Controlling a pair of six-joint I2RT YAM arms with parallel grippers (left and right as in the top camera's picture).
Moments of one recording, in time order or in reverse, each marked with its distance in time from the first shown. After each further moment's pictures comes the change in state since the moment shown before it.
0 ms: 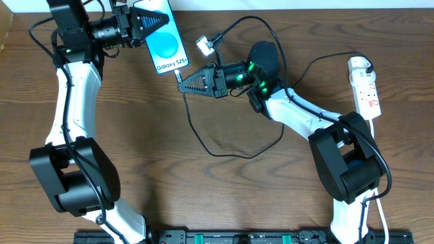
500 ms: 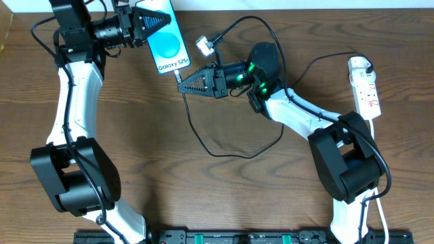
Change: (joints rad) left arm -0.013 0.000 0.000 0.002 -0.002 0.000; right arm 0.001 0.002 -0.001 0.048 -0.007 0.029
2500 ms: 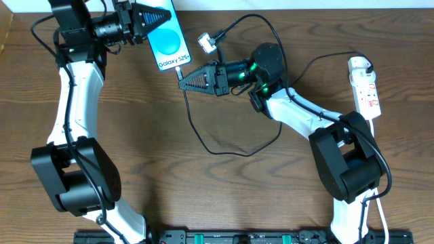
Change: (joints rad) left arm -0.003 0.000 0.000 0.097 -0.007 -0.113; right arm -0.008 0.000 0.000 0.049 0.011 0.066
